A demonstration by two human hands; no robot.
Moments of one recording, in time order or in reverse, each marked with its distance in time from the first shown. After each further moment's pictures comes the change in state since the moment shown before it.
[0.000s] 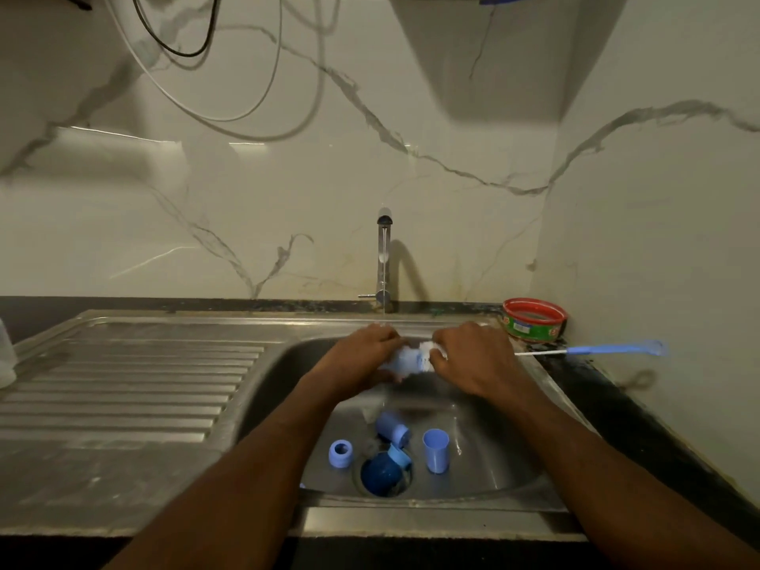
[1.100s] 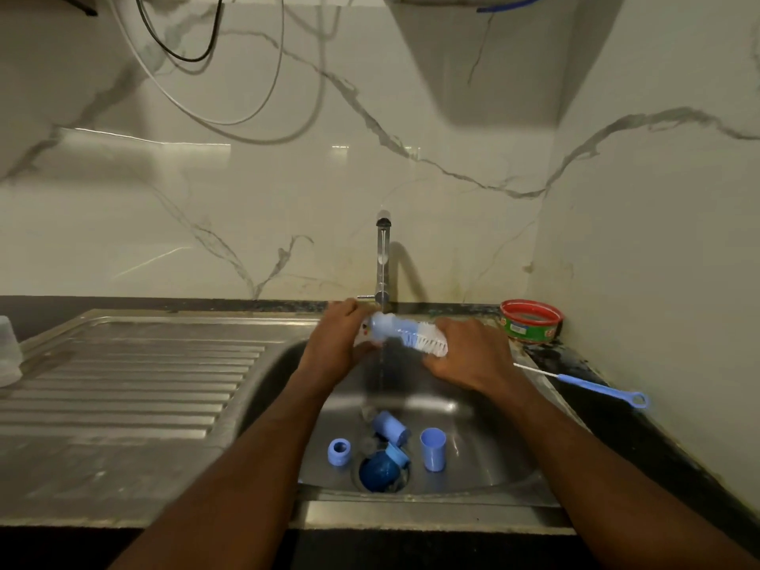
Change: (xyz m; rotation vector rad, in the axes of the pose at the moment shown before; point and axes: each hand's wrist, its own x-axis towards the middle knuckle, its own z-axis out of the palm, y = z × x) left_hand -0.002 -0.016 -0.011 -0.173 0.202 -0.207; right_hand -0.001 -0.005 -0.008 0.048 -0.021 0.046
